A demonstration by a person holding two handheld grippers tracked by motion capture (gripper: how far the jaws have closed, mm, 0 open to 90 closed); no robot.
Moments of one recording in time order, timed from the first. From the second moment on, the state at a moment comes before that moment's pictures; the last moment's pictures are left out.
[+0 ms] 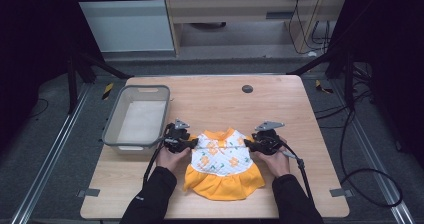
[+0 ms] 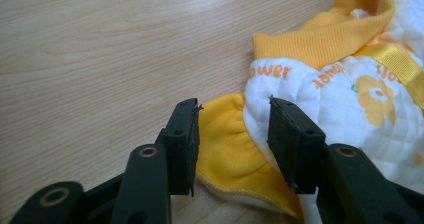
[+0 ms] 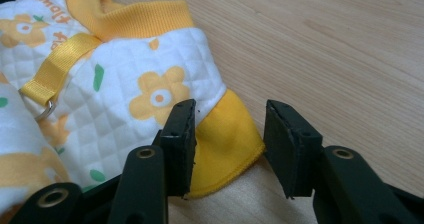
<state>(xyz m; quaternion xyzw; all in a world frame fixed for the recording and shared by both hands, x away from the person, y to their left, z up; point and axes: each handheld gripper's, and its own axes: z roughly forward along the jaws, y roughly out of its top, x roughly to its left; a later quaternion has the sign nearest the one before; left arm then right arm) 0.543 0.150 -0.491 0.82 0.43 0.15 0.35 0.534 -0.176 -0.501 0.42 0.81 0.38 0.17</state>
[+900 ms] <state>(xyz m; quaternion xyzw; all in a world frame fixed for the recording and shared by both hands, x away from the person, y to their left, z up) 0.537 0.148 -0.429 0.79 0.39 0.23 0.41 0.524 -0.170 -0.442 0.38 0.78 0.45 0.22</state>
